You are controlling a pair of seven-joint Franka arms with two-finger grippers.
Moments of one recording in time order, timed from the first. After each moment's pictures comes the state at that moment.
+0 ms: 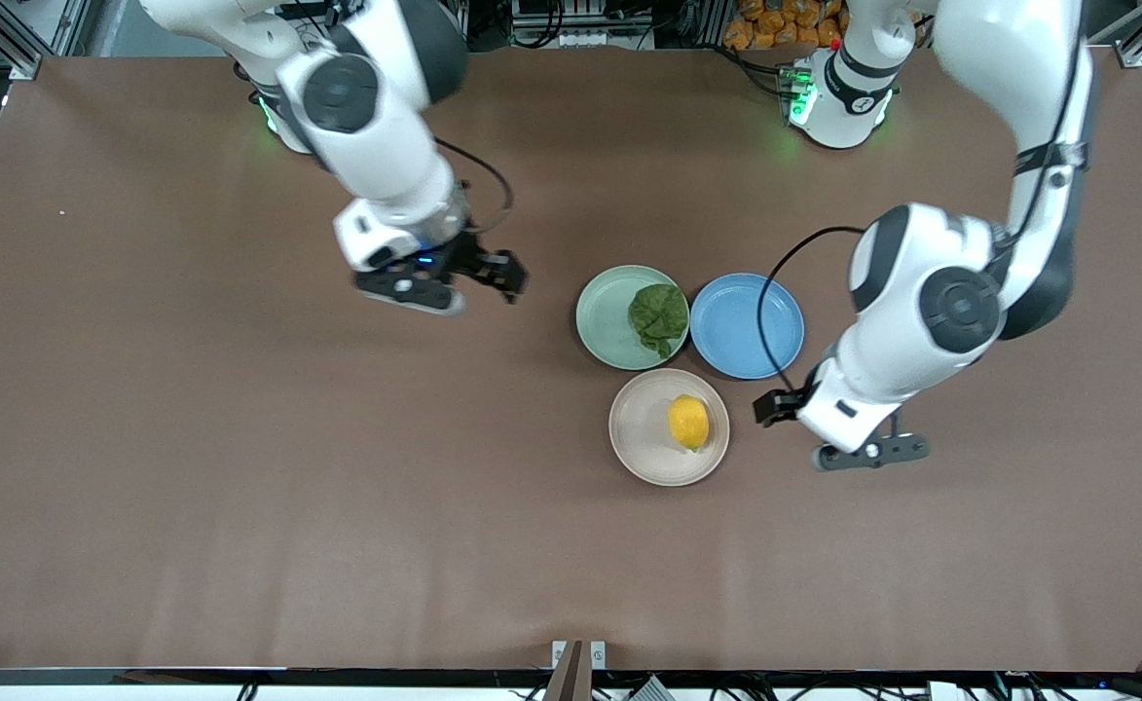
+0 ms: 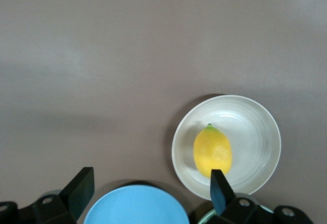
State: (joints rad) left arm -0.34 0.52 -0.01 -1.49 -0.06 2.06 -0.43; right arm 0.53 0.27 0.18 -1.72 0.08 2.18 1.00
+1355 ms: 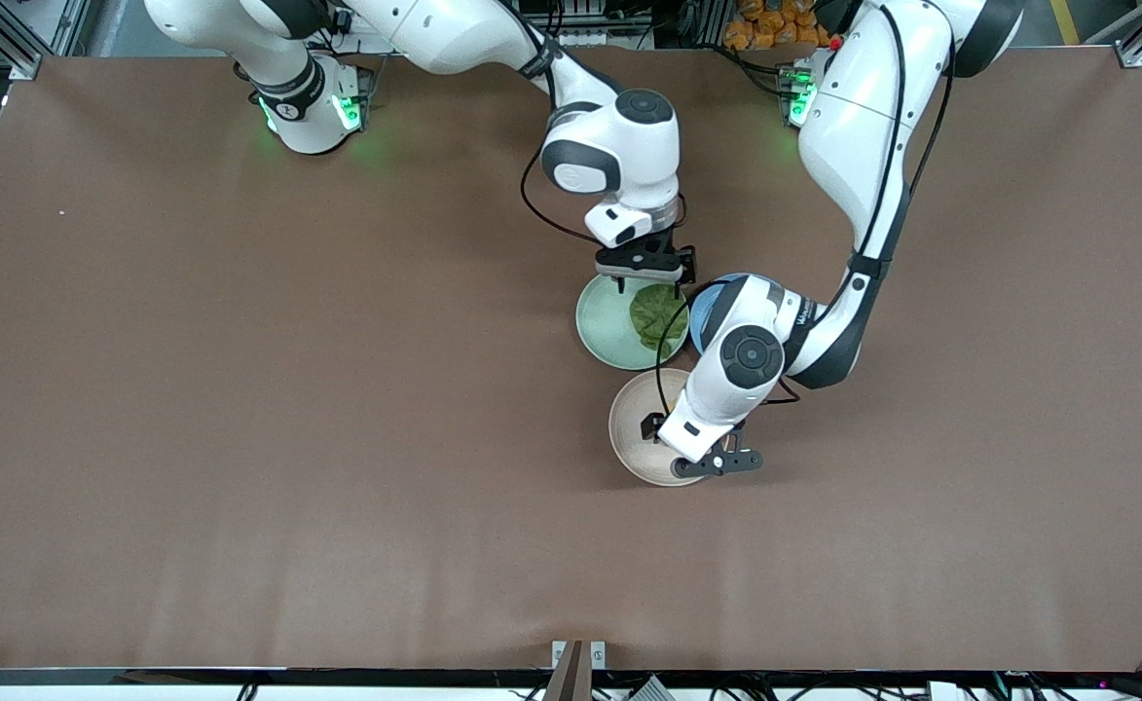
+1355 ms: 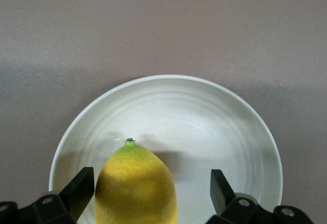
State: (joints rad) left arm -0.50 0.80 -0.01 -1.47 -0.06 2.36 -0.56; right arm 0.92 0.81 0.17 -1.41 -0.52 2.40 1.59
